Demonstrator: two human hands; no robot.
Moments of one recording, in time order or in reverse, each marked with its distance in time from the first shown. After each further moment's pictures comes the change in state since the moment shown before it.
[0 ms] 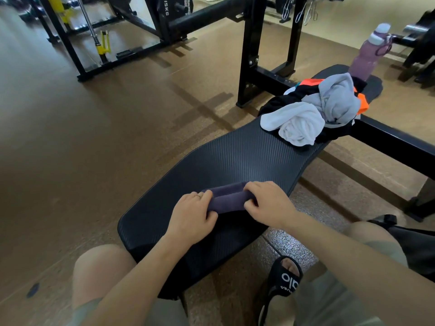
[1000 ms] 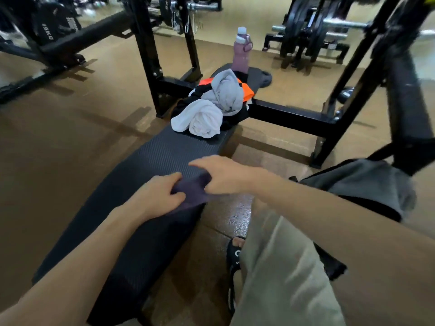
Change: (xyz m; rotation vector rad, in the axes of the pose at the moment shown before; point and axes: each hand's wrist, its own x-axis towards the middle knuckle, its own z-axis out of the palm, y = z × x) left_hand 0.064 0.108 -0.052 -0.181 -0.367 0.215; right_hand -0.062 0.008 -0.122 0.095 -0.267 0.271
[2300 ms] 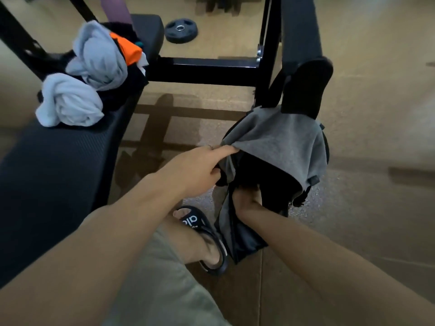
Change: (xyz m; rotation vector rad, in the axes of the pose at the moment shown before) left_hand 0.126 0.269 0.151 0.257 -0.251 0.509; right_hand -0.118 0.288 0.206 -0.134 -0.025 0.815
